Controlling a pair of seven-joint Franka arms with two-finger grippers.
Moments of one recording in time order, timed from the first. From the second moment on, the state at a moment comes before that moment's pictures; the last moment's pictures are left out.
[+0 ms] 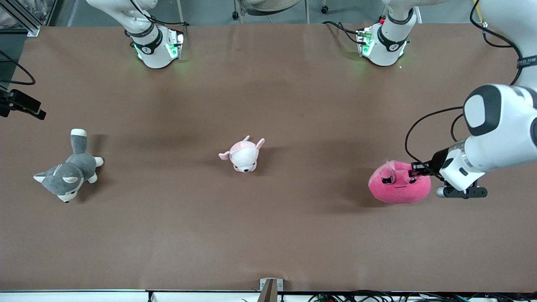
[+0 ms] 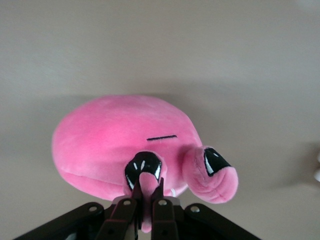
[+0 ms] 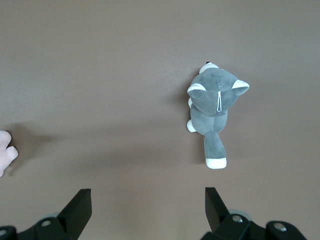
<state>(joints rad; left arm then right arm) 0.05 0.32 -0.15 -1.62 -0.22 1.90 -0.02 -0.05 -0.01 -0.09 -1.60 0.00 1.58 -0.04</state>
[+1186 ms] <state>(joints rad) -0.07 0.29 -0.58 -1.39 -0.30 1.89 -0.71 -0.04 -0.02 -0.08 -1.60 0.00 1.56 -0.04</state>
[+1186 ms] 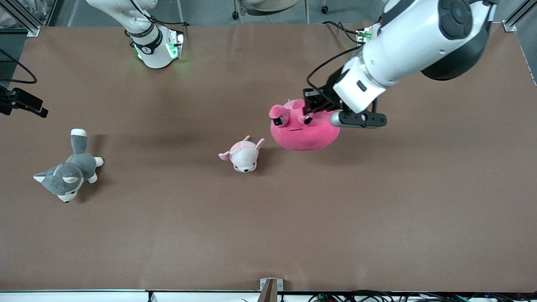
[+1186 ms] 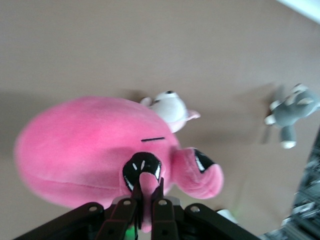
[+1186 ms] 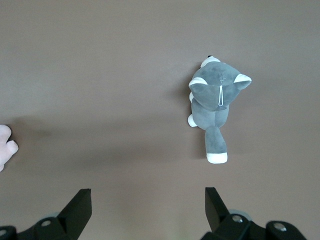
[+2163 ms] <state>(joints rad) -0.33 0.42 -0.58 -1.32 -0.30 2.26 -1.06 0.09 0.01 -0.08 -1.60 0.45 1.54 -0.03</state>
